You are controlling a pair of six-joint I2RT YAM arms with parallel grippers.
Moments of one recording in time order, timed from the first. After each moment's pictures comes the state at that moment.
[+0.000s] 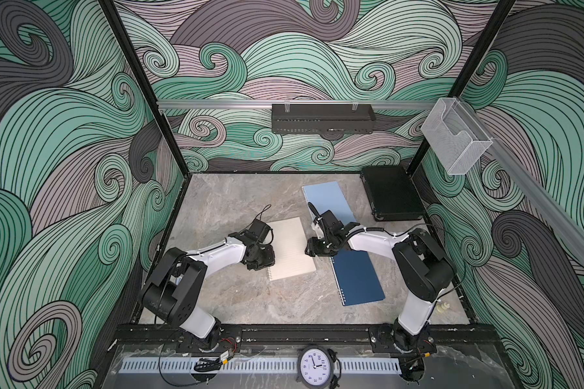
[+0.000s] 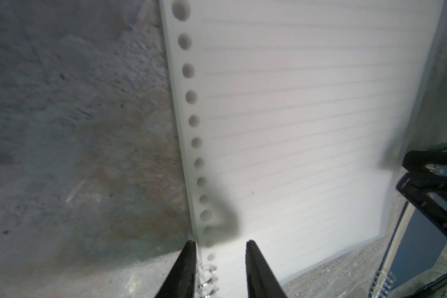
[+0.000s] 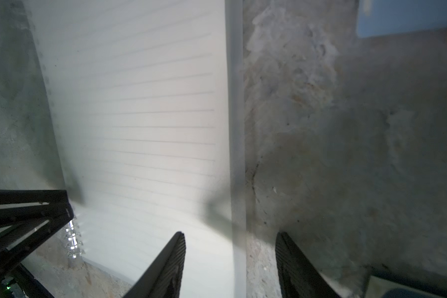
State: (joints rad) left arm -0.50 1.53 0.78 -0.48 0.20 -0.69; right arm 0.64 1.82 1.05 -0.37 -0.25 0.52
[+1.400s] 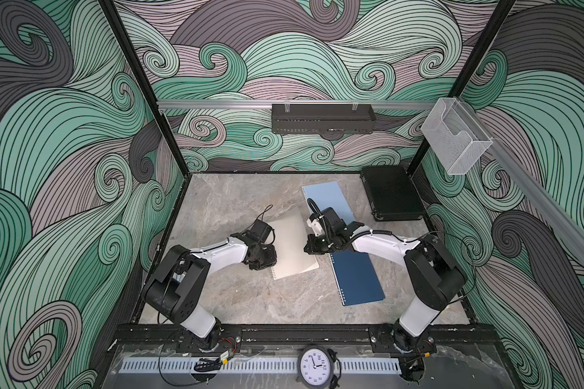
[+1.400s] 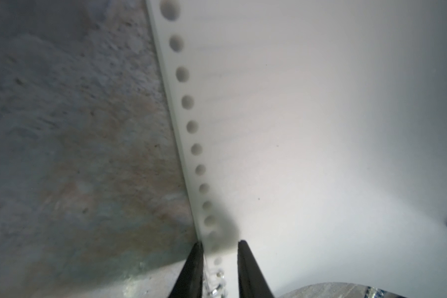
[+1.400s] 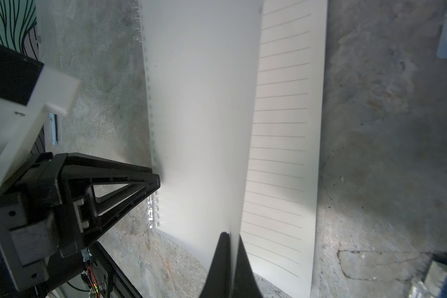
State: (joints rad) left arm -0.51 1.55 0.77 -0.44 0.21 -0.70; right arm 0.67 1.71 1.04 -0.36 -0.35 0.53
